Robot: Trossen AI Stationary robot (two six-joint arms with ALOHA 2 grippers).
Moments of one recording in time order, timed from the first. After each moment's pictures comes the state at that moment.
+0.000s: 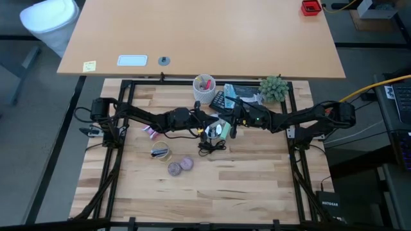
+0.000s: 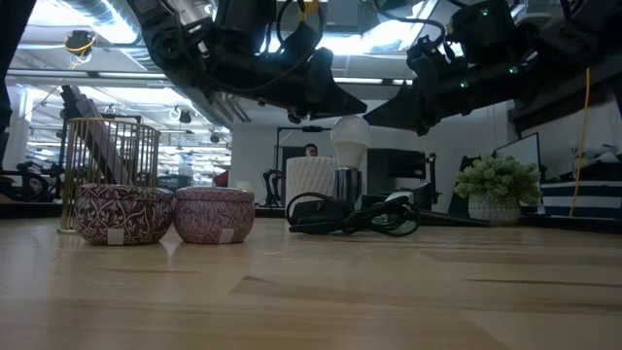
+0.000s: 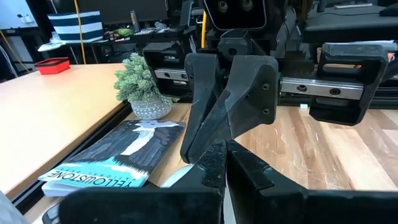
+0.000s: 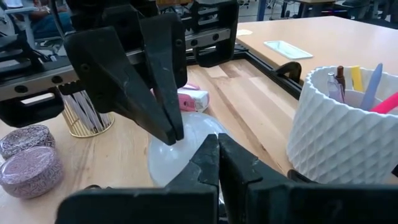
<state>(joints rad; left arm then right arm) 0.11 1.80 0.85 0.81 -0.14 0.07 -0.18 1.41 0.47 0.73 0.03 0.03</state>
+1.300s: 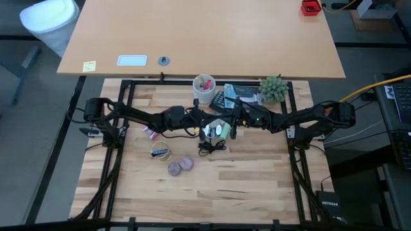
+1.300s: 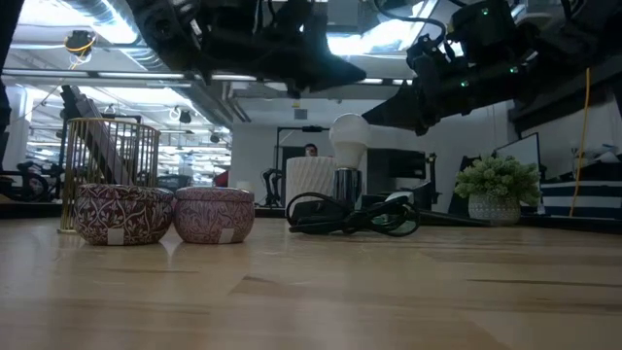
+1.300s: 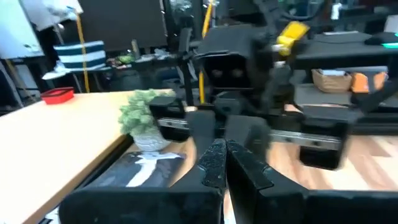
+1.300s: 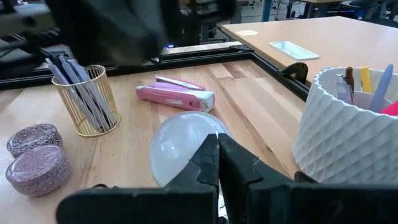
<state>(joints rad) 0.08 1.71 0.86 0.82 -0.14 0.10 -0.18 1.41 0.47 0.73 0.02 0.03</state>
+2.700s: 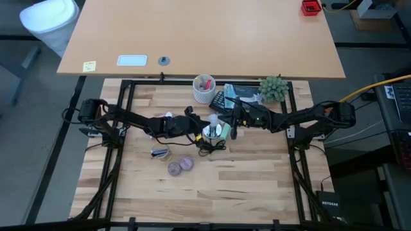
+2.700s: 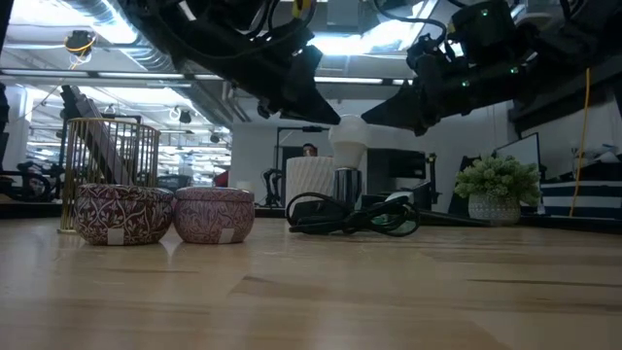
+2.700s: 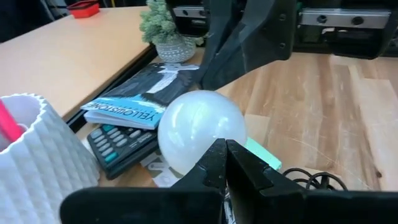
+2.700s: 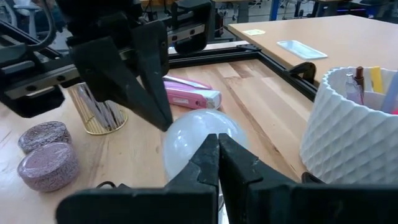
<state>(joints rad) 0.01 1.66 0.86 0.43 -0.42 -0.03 -0.18 1.41 0.47 0.73 -0.03 0.03</state>
